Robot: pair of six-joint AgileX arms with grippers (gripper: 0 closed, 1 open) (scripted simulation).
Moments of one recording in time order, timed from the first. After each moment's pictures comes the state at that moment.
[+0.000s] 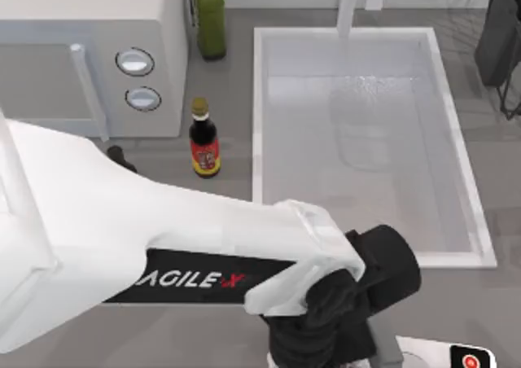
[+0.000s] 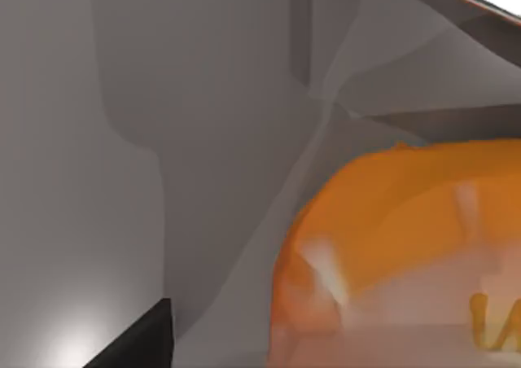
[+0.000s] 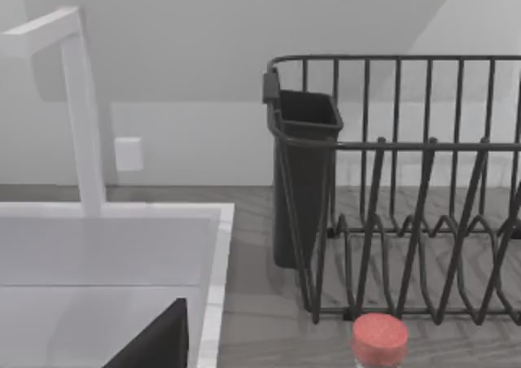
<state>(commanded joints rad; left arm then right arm) -1.13 2.02 1.16 -0.72 0.01 0.23 0.00 0.00 0.00 0.00 0.00 0.00</state>
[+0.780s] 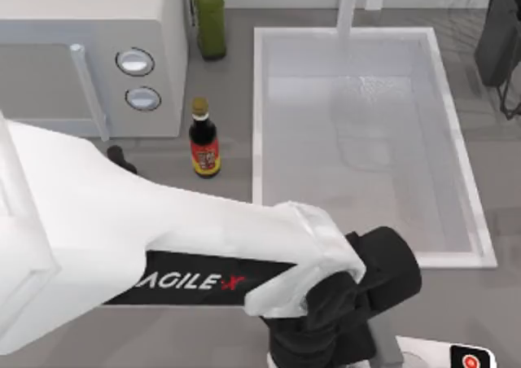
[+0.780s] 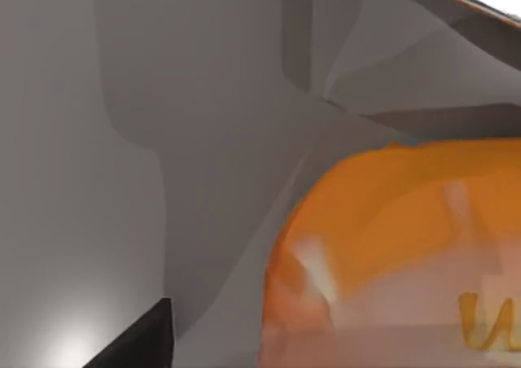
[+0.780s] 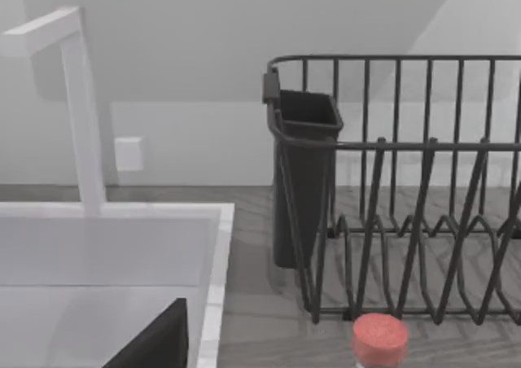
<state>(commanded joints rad) -1.13 2.02 1.16 -0.72 0.01 0.23 0.00 0.00 0.00 0.00 0.00 0.00</state>
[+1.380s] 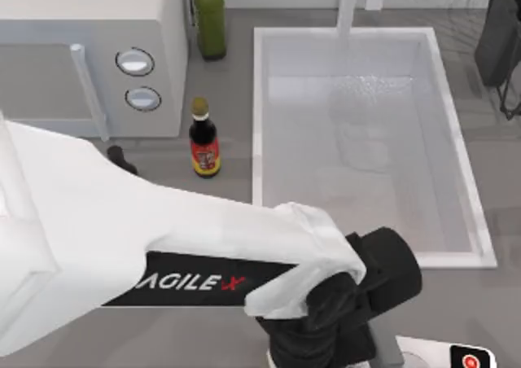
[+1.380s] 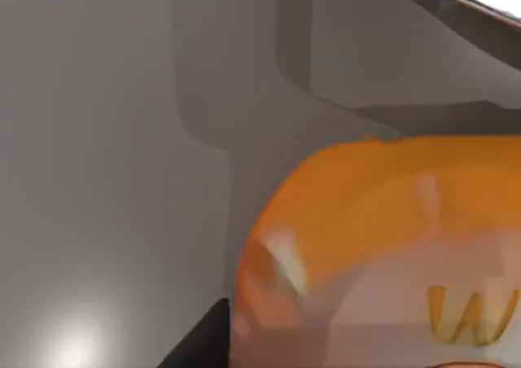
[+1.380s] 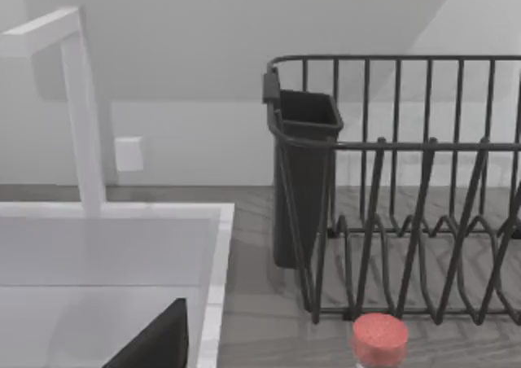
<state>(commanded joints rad) -1.12 1.95 1.16 -0.78 0.00 0.24 0.00 0.00 0.00 0.00 0.00 0.00</state>
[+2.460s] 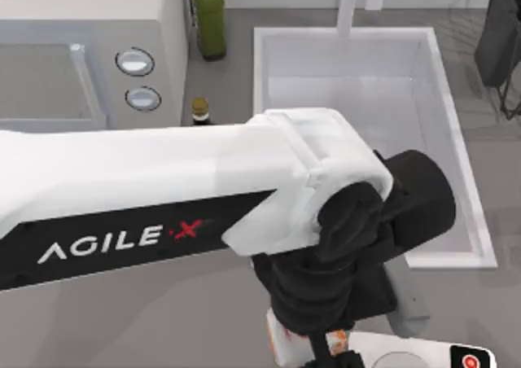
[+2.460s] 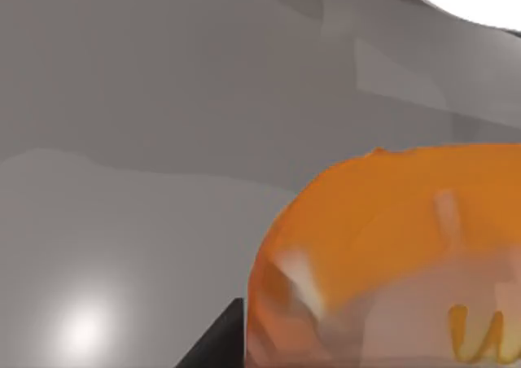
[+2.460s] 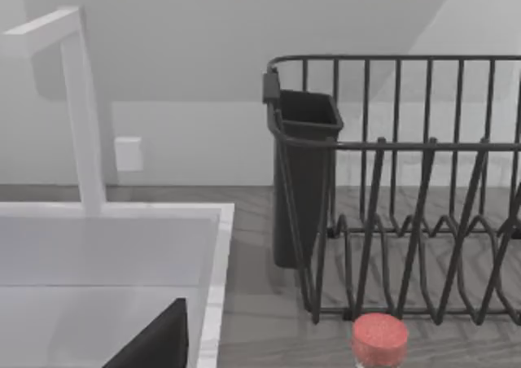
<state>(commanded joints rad) -1.12 1.82 1.41 -1.15 0.00 0.24 0.00 0.00 0.00 0.00 0.00 0.00</state>
